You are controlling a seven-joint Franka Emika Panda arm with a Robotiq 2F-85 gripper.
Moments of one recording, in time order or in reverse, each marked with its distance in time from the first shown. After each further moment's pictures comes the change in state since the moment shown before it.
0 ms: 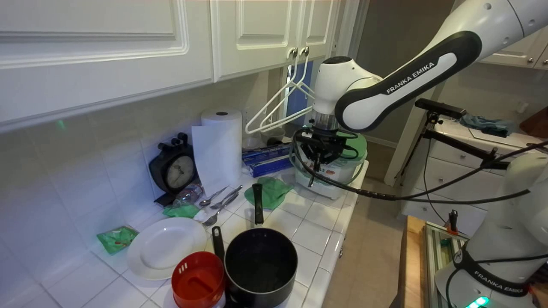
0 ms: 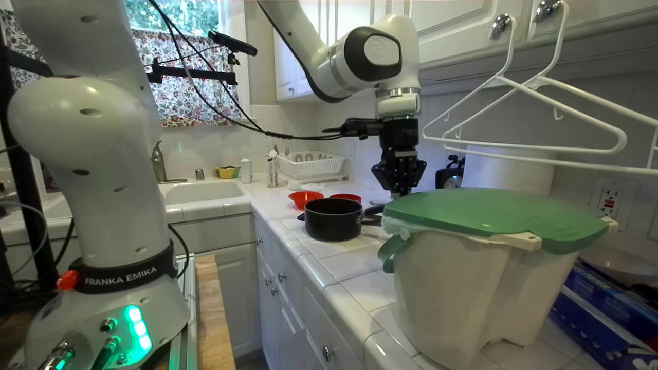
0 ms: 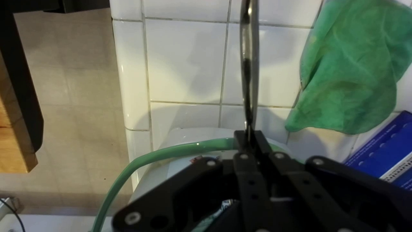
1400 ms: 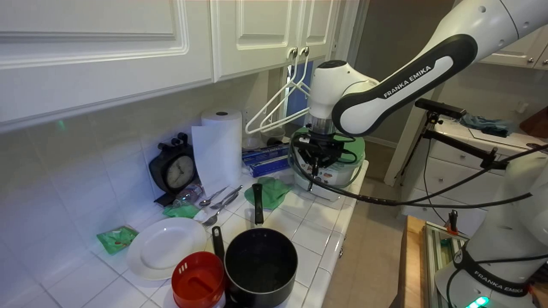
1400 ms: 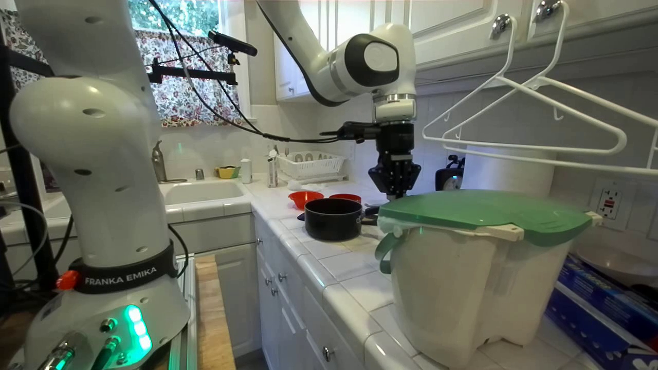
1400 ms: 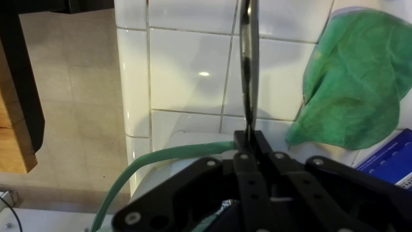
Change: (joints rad) arm 0.016 0.024 0.014 0.009 -0.003 -0.008 -0.001
